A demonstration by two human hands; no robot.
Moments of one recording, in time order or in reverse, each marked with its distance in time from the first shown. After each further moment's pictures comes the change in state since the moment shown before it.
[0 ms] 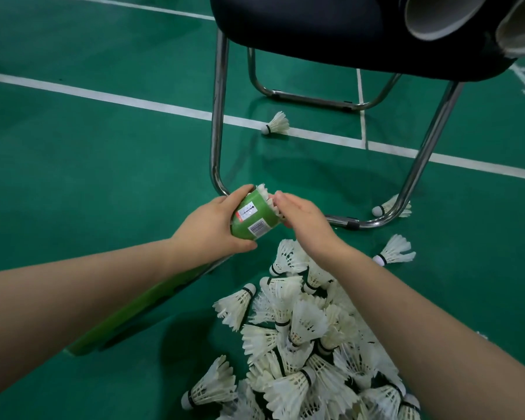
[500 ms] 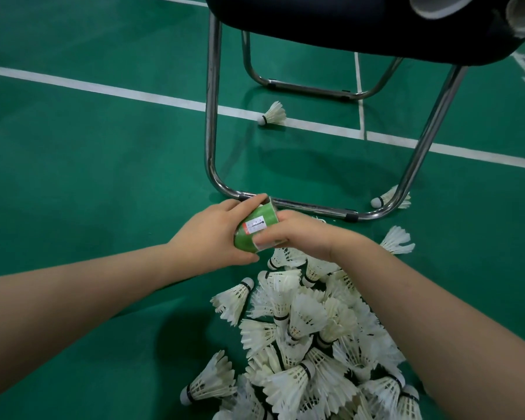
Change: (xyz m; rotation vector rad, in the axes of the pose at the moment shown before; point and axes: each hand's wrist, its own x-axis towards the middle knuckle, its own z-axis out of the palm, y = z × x) left_hand -0.009 0.002 0.003 0.114 -0.088 0.102; right_hand 0.009 0.004 0.000 -0.027 -0.487 0.233
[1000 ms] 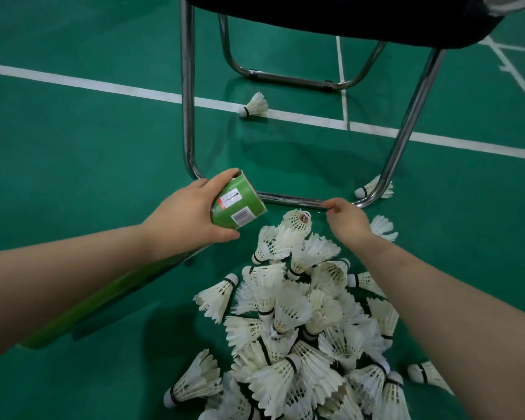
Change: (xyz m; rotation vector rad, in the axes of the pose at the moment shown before) left_hand 0.012 -0.006 -0.010 -0.054 0.019 -0.062; right_hand -0.012 0.094 -0.078 -0.297 0.895 0.353
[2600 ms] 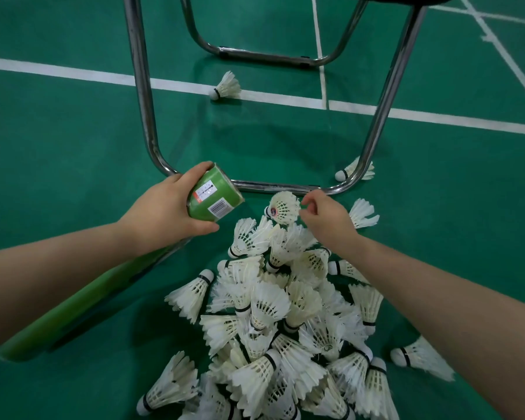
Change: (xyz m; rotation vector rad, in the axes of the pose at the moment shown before) left_hand 0.027 0.006 0.032 -0.004 -0.012 -0.034; right_hand 0.002 0.036 -0.001 -0.091 -0.034 -0.218
